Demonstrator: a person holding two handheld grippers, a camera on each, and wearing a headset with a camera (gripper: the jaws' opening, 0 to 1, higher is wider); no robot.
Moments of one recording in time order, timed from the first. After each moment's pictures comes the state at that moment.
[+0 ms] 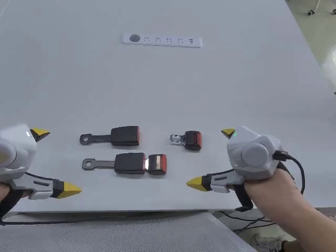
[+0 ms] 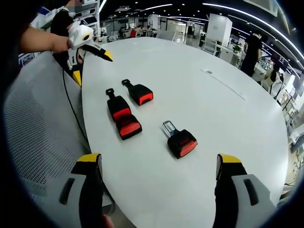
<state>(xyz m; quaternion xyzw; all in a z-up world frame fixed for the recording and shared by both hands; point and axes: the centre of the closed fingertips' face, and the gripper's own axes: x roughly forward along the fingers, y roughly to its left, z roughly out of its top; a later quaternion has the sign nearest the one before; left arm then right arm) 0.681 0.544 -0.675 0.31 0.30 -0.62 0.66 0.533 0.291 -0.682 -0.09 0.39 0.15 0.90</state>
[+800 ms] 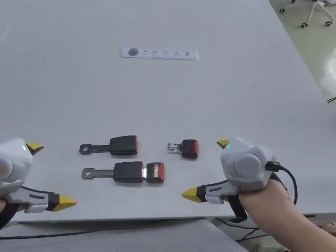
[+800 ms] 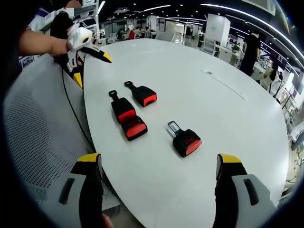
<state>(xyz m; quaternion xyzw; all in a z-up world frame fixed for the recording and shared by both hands) 0.679 0.556 -0.672 0.31 0.31 -0.60 0.67 0.525 0.302 -0.677 -0.09 0.39 0.15 0.91</state>
